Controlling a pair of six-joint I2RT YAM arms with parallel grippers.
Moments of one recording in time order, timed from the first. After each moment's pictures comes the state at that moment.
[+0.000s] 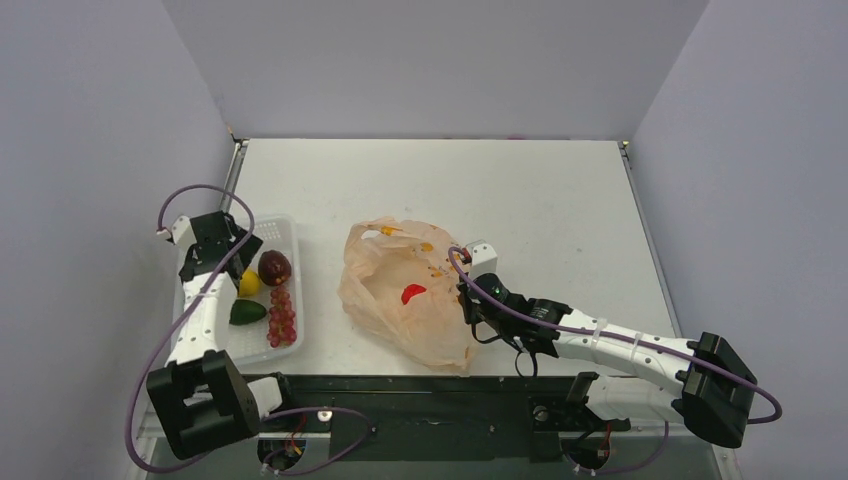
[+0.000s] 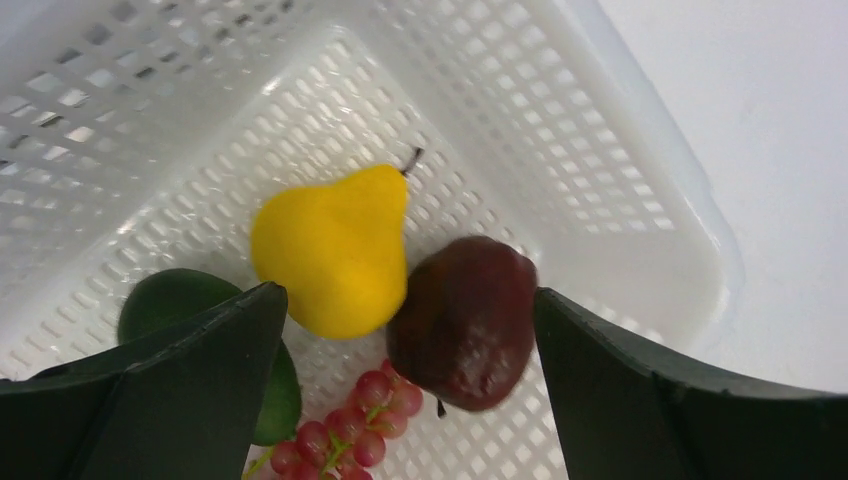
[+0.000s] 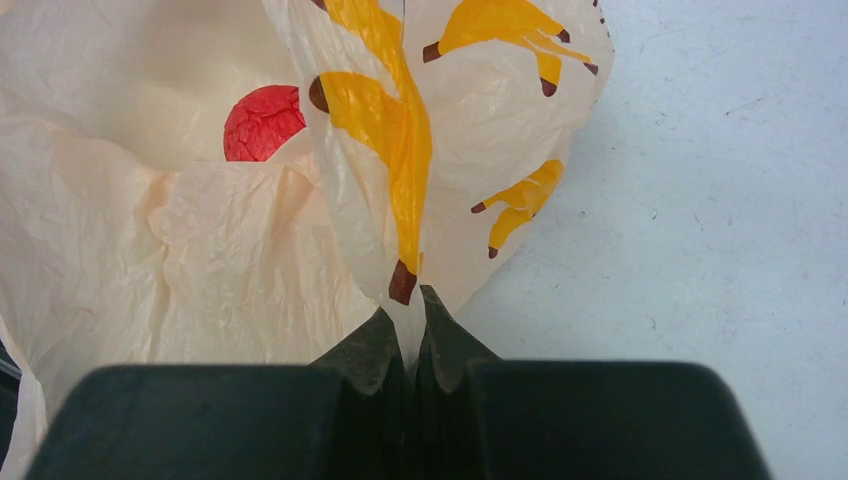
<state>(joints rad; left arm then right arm) 0.32 1.23 0.82 -0.44 -0.30 -0.75 0.99 1.13 0.63 -0.19 0.36 0.43</state>
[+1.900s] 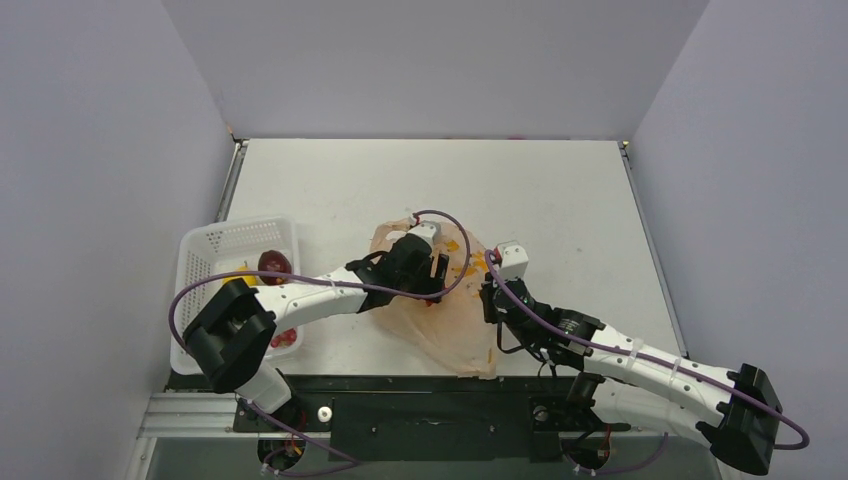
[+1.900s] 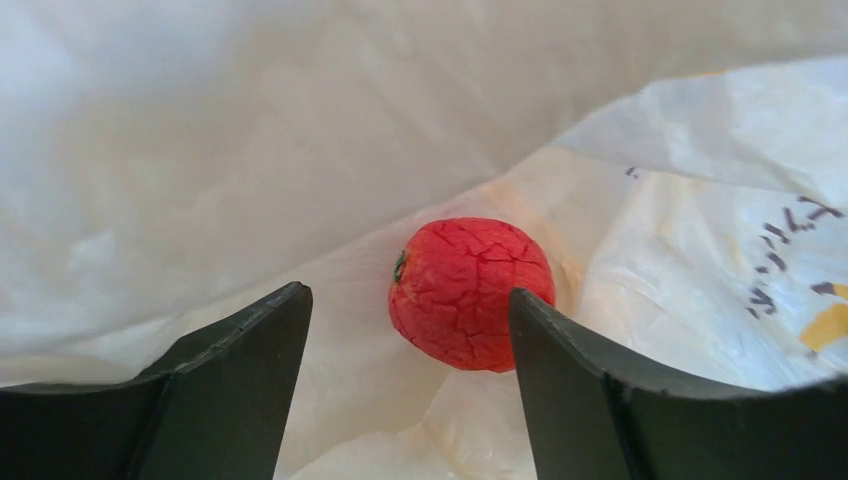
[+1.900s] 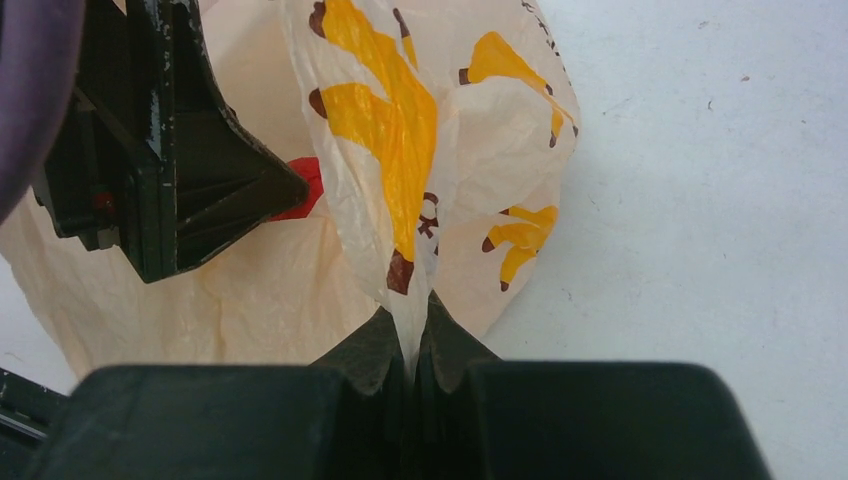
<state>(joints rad) -0.88 1.56 0.94 -0.17 -0.19 -0.50 0.98 0.90 0.57 -0.27 0.50 0.46</state>
